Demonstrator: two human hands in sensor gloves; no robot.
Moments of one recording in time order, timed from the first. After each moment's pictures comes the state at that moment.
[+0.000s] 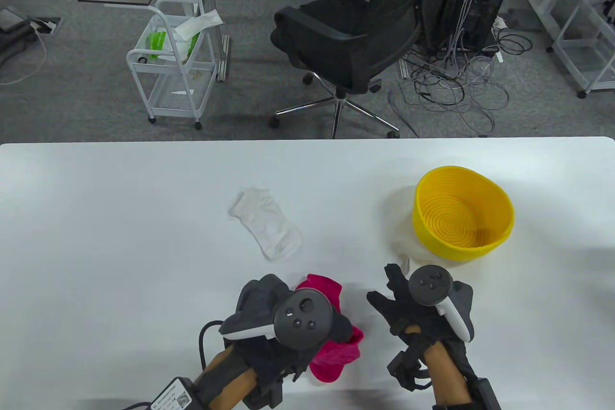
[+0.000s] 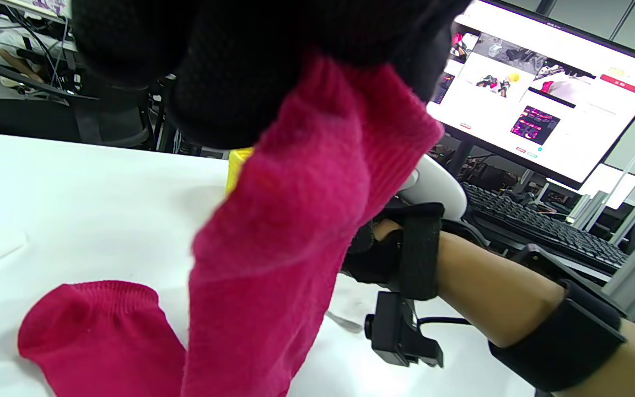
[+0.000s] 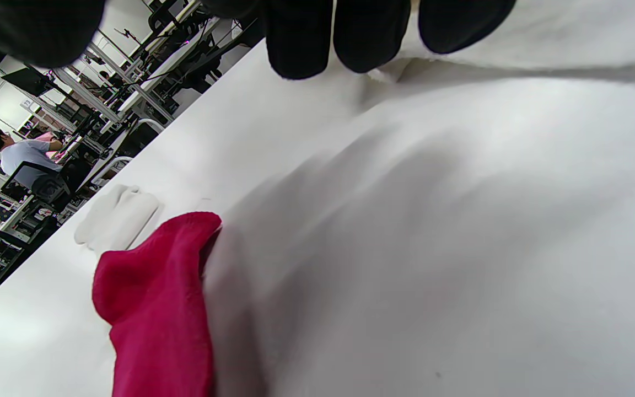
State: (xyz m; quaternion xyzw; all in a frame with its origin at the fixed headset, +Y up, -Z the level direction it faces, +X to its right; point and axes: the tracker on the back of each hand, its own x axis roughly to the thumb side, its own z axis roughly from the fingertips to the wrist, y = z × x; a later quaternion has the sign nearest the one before) left_hand -0.057 -0.566 -0.205 -0.12 -0.38 0.15 0.91; right_hand 0.183 -0.727 -0.269 -0.07 0.18 0.93 0.31
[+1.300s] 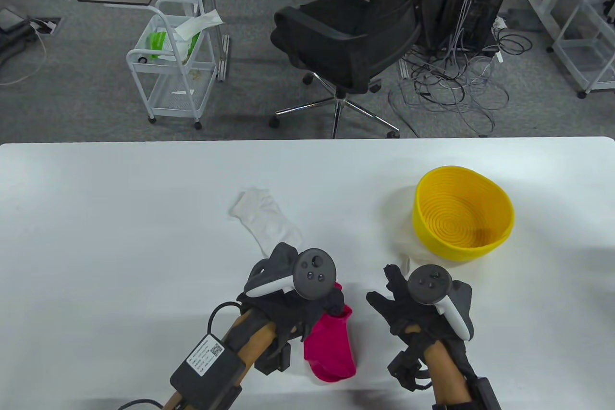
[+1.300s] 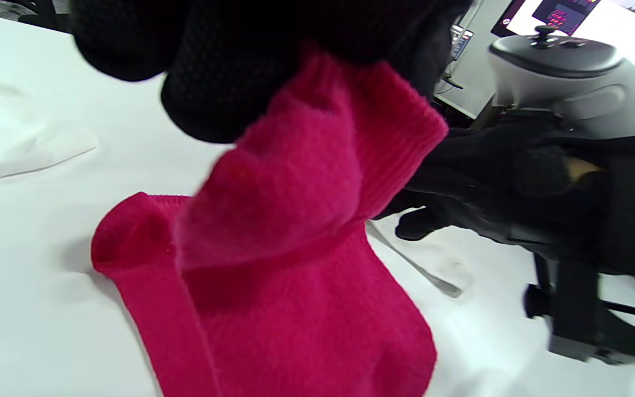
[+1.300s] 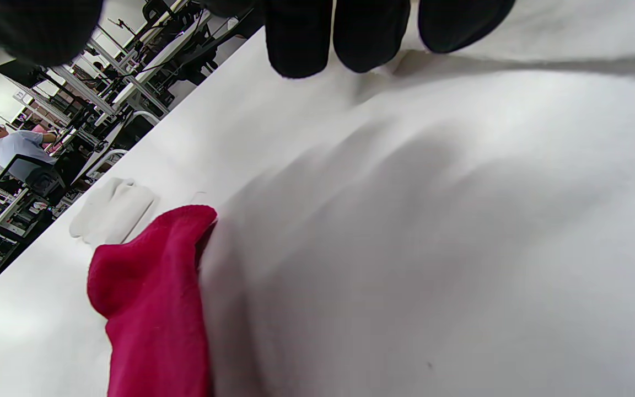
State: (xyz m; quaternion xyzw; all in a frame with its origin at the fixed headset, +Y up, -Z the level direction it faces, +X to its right) left_hand -0.051 -0.641 -0.284 -0.22 -0.30 0.14 0.92; right_hand 0.183 -0.729 -0.270 -0.07 0.20 0.93 0.31
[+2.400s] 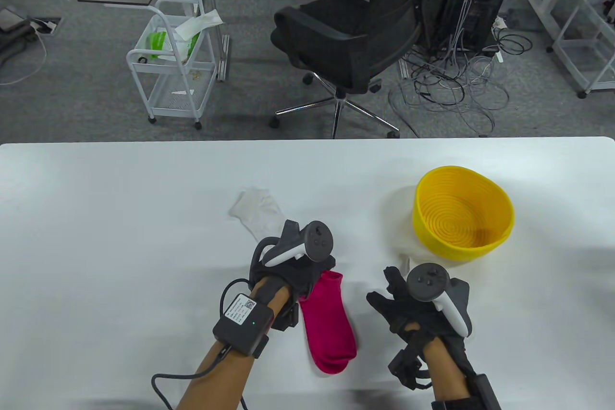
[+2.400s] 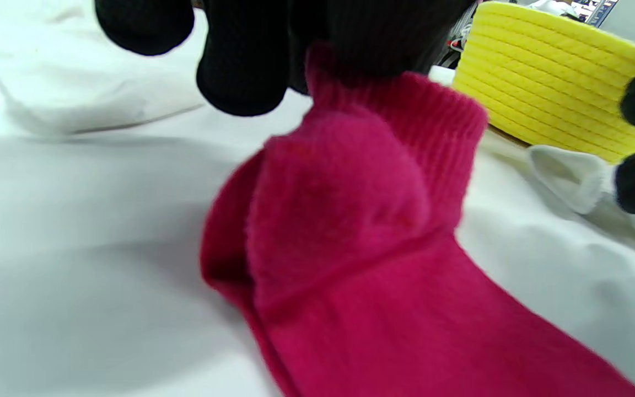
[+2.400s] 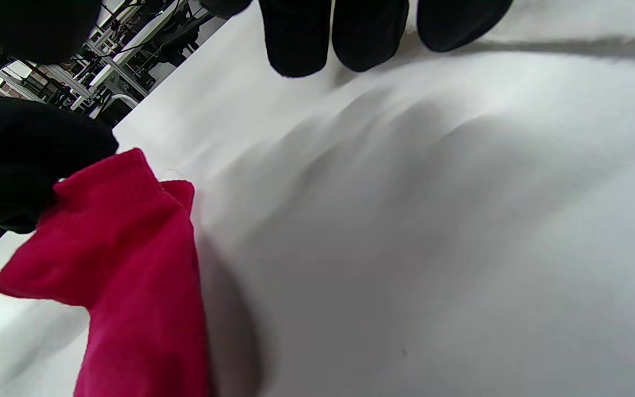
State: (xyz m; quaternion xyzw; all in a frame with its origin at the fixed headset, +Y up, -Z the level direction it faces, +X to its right) left_hand -0.053 -0.725 -0.370 -0.20 -0.18 0.08 0.96; right_hand 0.183 -0.729 -0.271 -0.08 0.22 0.92 0.30
